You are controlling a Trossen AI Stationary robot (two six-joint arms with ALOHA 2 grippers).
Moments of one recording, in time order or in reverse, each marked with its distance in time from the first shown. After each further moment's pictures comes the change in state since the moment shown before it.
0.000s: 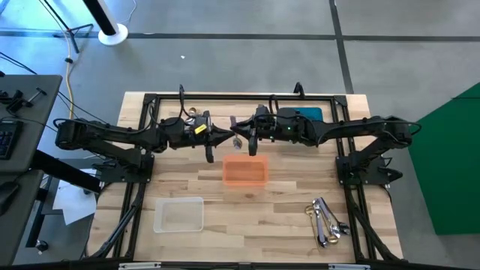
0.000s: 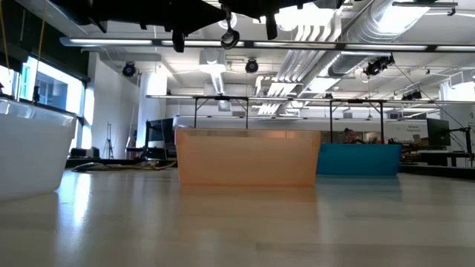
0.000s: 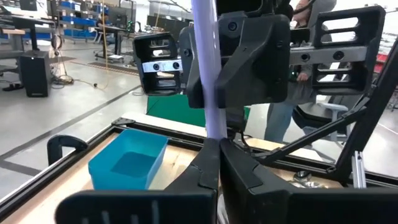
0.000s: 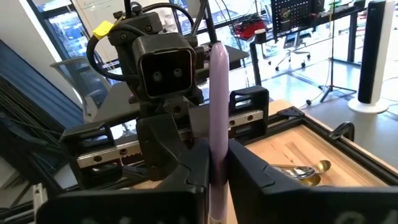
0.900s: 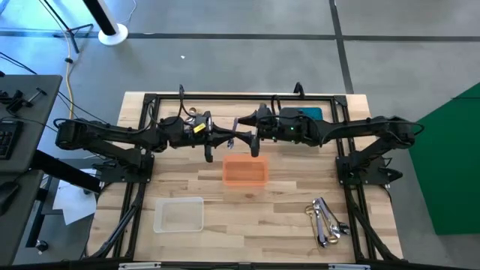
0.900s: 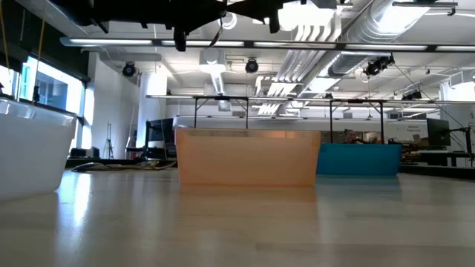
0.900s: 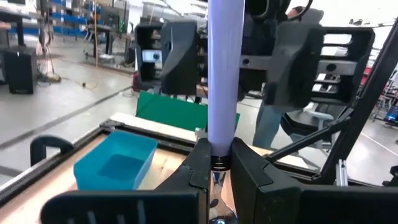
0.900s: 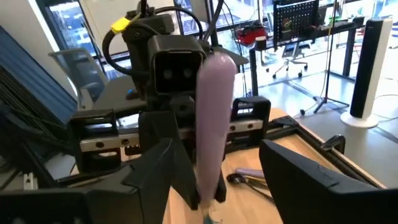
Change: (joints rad) left arm 0.000 0.001 0.000 0.032 0.040 -0.041; right arm 0.000 -0.029 0.001 -0.025 0.011 -0.078
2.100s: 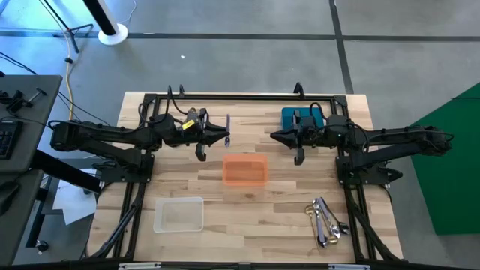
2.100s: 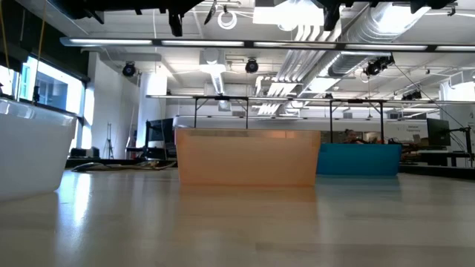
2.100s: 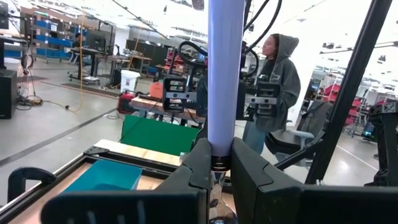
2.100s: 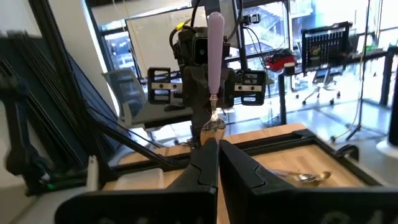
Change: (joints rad) left arm 0.000 -0.081 0.000 0.018 0.046 -0.011; right arm 0.011 -0.499 -0.460 0.103 -0.113 0.006
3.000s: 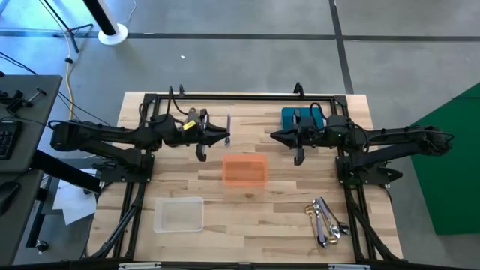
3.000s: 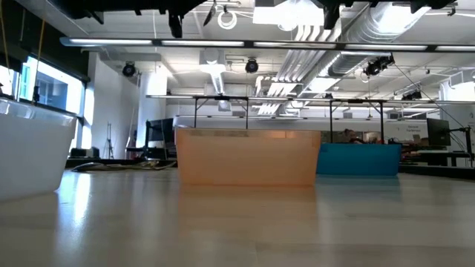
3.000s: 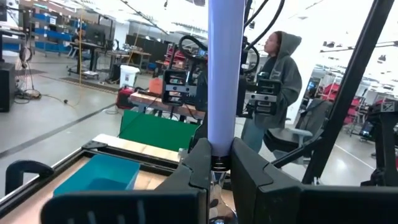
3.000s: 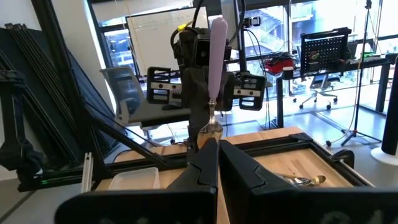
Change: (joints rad) left arm 0.000 0.000 0.000 -0.008 0.000 -0.018; right arm 0.000 -0.003 -0.001 -0.001 -0.001 -0.066
